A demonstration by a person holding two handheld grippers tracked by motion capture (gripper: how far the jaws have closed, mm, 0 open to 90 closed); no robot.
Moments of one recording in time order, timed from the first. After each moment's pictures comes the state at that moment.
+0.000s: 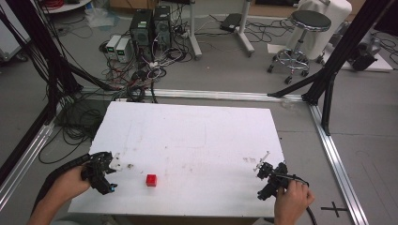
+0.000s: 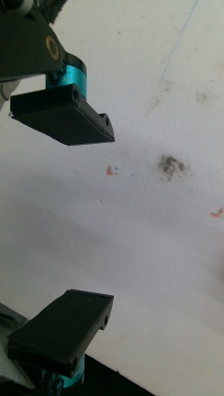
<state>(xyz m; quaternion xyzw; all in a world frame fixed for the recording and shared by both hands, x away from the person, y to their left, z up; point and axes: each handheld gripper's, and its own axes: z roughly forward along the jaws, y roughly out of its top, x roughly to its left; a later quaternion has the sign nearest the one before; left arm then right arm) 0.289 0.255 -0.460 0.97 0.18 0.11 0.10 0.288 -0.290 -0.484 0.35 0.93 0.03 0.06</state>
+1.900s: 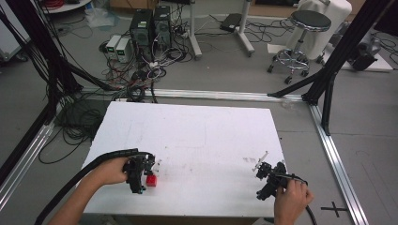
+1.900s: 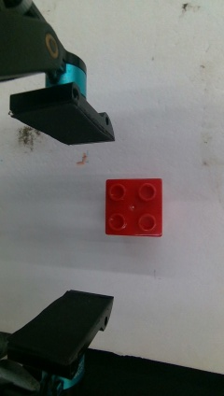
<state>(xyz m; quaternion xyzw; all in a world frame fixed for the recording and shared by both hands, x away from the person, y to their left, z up) 0.317 0.146 -0.478 1.00 -0.01 0.03 0.05 0.289 -0.288 -0.484 0.33 0.94 0.03 0.06</state>
